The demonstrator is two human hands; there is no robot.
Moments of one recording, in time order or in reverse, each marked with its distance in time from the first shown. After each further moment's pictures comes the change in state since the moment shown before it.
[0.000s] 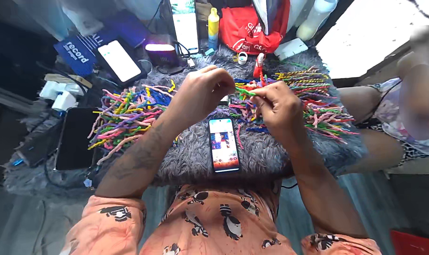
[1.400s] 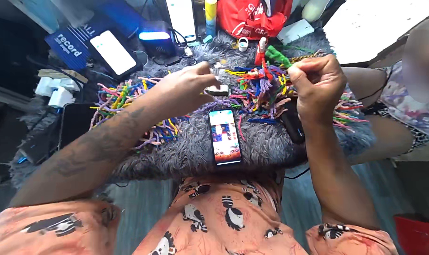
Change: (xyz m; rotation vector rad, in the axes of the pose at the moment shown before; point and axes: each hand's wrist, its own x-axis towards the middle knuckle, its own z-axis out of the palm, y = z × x) left_hand -0.001 -0.020 -0.023 0.241 -0.495 -0.057; right_hand 0.001 0.054 -0.009 0.450 0.346 0.119
